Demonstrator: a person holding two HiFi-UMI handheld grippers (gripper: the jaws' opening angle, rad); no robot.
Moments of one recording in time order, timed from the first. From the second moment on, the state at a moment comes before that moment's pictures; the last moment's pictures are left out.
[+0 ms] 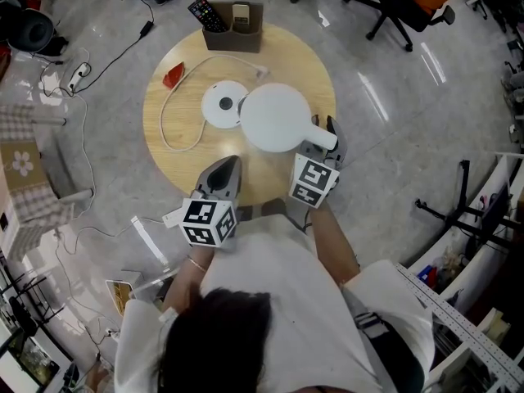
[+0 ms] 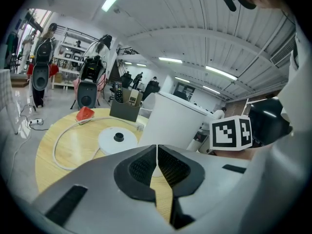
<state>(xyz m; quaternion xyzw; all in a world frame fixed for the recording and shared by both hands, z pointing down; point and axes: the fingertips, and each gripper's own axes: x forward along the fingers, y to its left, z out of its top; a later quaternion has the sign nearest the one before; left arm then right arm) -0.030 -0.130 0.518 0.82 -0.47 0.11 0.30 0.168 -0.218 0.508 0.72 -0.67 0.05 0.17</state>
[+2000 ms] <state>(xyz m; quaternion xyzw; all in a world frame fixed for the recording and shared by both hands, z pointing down) -0.089 -0.134 0.548 0.77 -0.53 0.15 0.32 0.179 -0.227 0.497 0.74 -0.66 0.08 0.10</state>
